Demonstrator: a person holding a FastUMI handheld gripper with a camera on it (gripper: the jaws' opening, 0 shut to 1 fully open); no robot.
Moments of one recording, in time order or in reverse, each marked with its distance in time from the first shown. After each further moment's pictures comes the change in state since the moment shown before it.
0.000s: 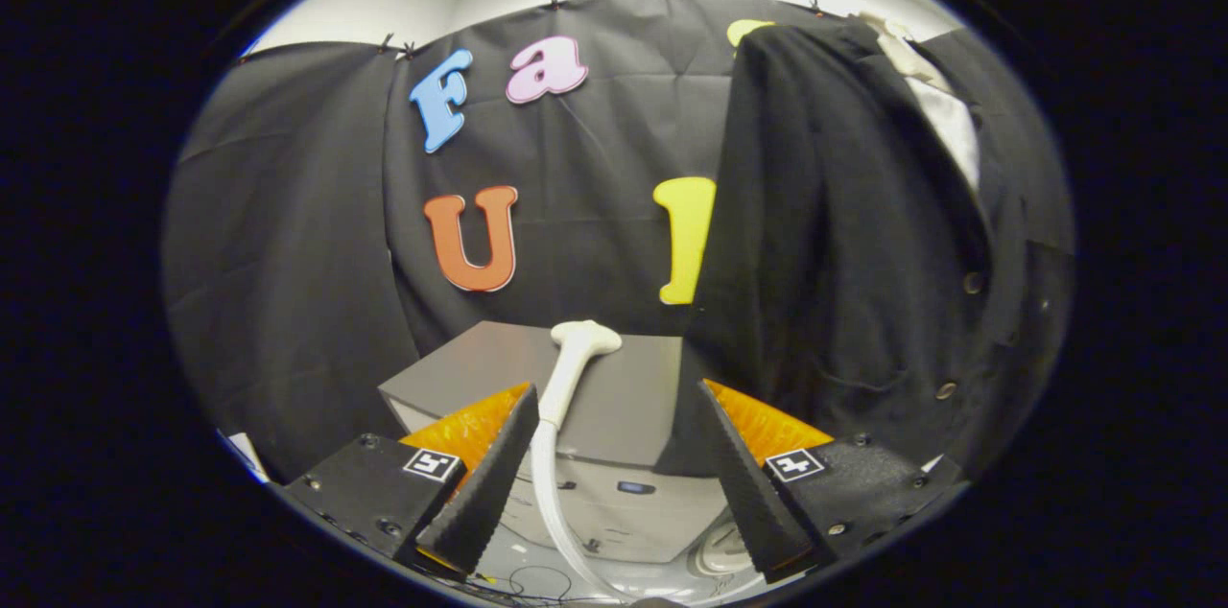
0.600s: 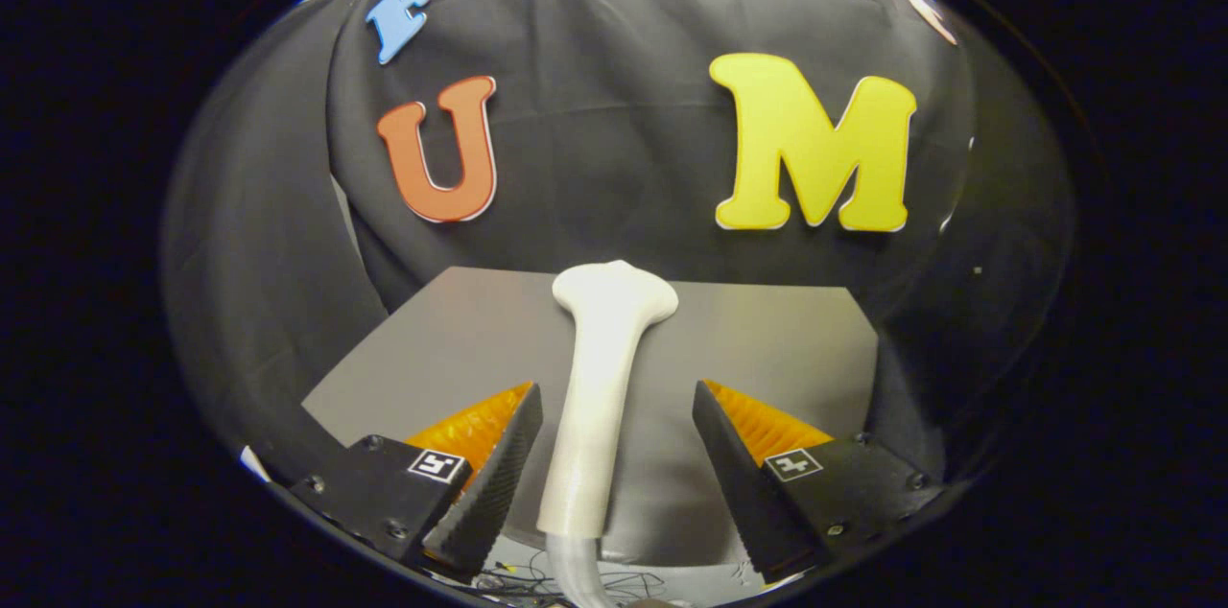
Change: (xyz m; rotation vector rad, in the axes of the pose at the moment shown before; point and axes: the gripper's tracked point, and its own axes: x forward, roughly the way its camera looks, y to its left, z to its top) arm 0.185 0.036 -0.059 0.020 0.288 -0.039
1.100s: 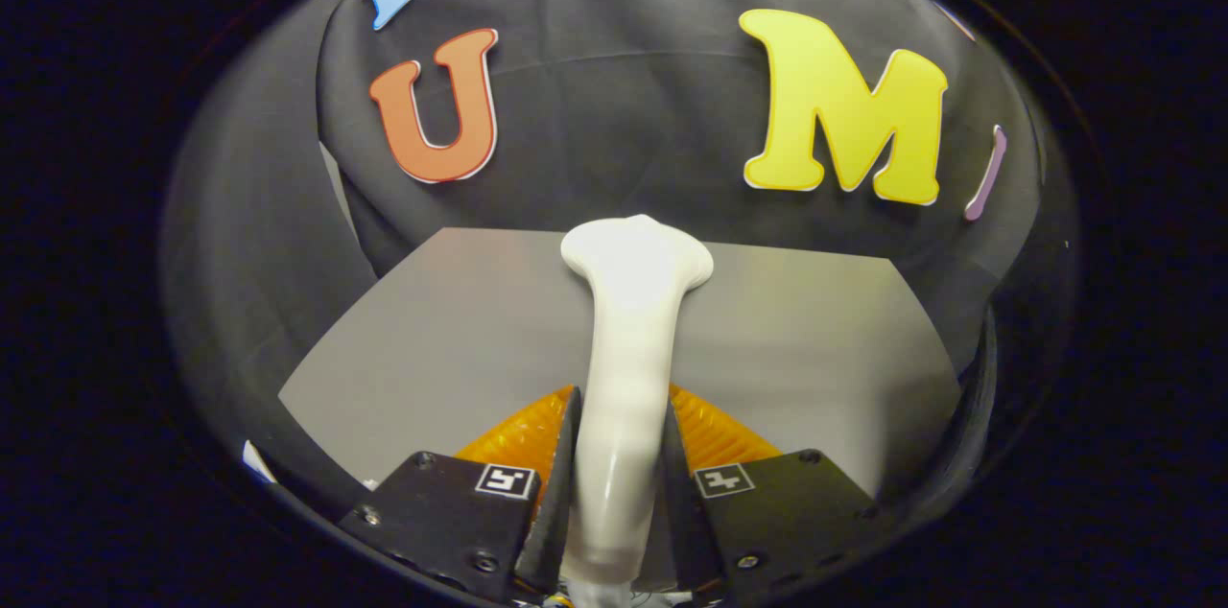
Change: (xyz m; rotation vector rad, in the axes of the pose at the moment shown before) arm 0.030 0.014 -0.016 0.002 0.087 0.011
